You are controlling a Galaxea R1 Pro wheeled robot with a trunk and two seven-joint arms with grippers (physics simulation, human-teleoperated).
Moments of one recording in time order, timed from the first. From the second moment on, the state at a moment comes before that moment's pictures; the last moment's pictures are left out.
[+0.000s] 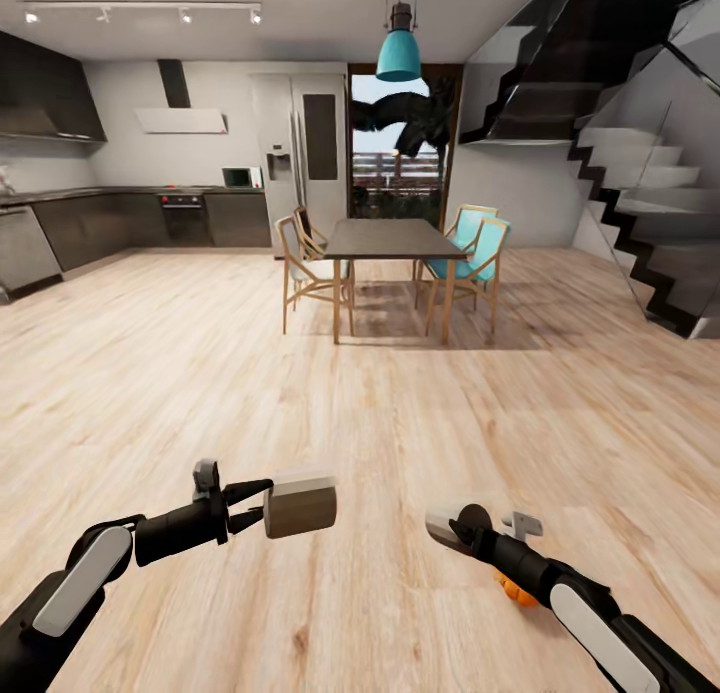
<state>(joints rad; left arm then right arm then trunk) -0.40 0.36 -0.14 -1.17 1.21 0.98 -0.62 -0.34 -0.40 0.49 -1.20 -1.06 0.26 -0.05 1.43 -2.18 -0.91</state>
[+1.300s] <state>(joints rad) -0.40 0.36 -0.14 -1.17 1.28 0.99 -0.63 -0.34 -0.40 0.50 -1.19 -1.06 0.26 -0.05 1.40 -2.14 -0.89</state>
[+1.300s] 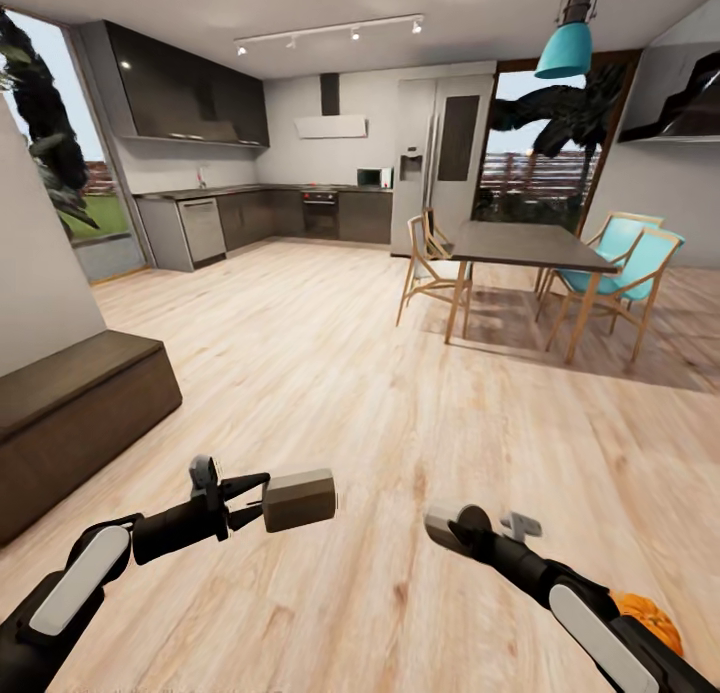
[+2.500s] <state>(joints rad) -0.40 0.36 -0.14 -1.13 1.30 0.99 -0.63 -0.34 -0.39 0.50 -1.16 -1.06 0.26 -0.05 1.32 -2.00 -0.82</state>
